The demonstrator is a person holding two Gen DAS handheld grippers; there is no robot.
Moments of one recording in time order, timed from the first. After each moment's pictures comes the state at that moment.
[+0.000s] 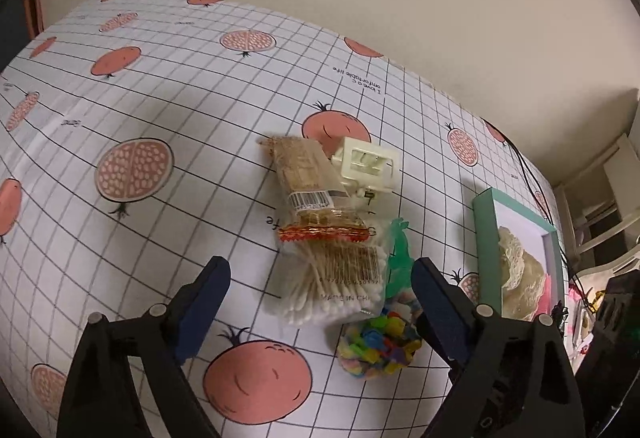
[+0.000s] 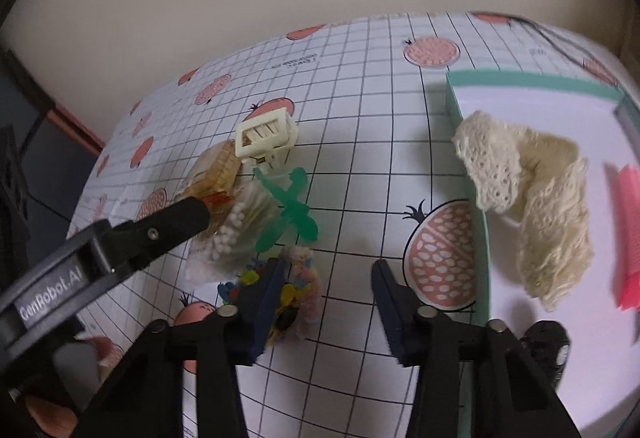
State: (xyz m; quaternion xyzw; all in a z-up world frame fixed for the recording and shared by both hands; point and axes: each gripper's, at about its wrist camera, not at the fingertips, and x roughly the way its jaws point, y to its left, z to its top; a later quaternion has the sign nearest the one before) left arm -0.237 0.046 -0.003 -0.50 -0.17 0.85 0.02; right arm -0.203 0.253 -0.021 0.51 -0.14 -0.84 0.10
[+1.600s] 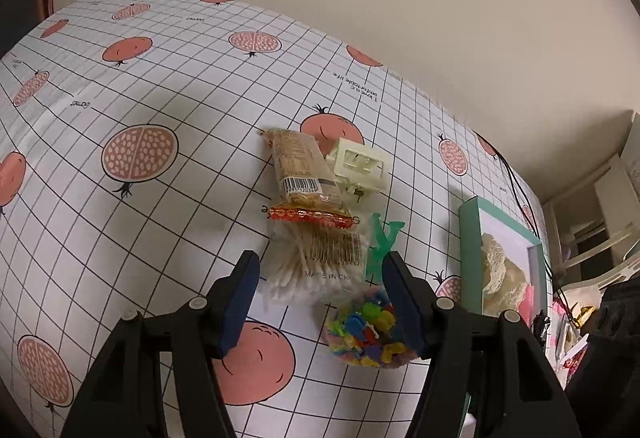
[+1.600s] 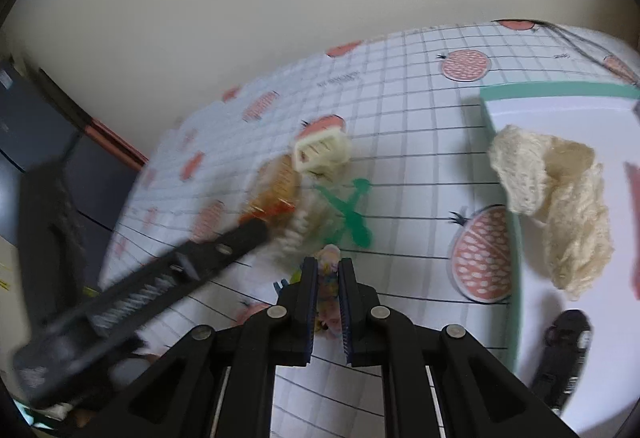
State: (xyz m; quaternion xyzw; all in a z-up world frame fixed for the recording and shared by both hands) left arm -0.221 0.044 0.006 -0.49 -0.21 0.85 0.01; right arm -0.190 0.246 0.003 0.49 -0.16 -0.84 0.15
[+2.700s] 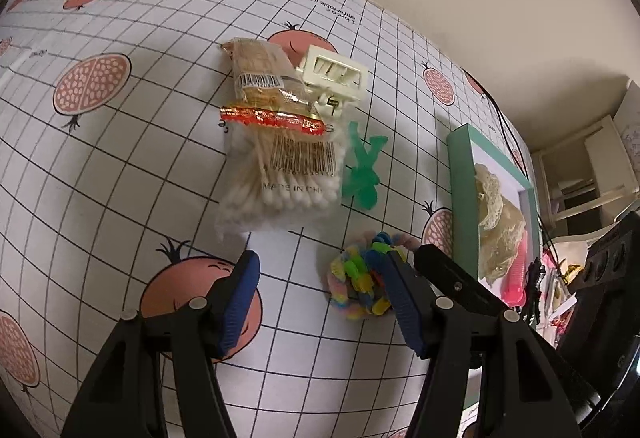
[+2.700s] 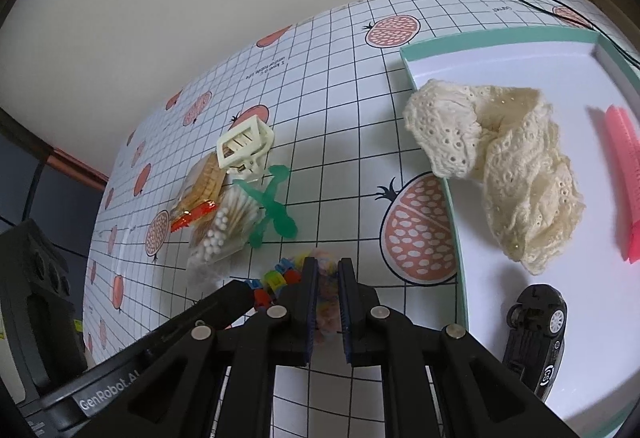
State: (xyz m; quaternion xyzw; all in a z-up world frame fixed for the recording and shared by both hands) left arm -0.214 0.065 -0.027 -0.57 -0.21 0.79 0.07; right arm -0.196 0.282 -0.021 0.52 -0.22 -0.82 0.08
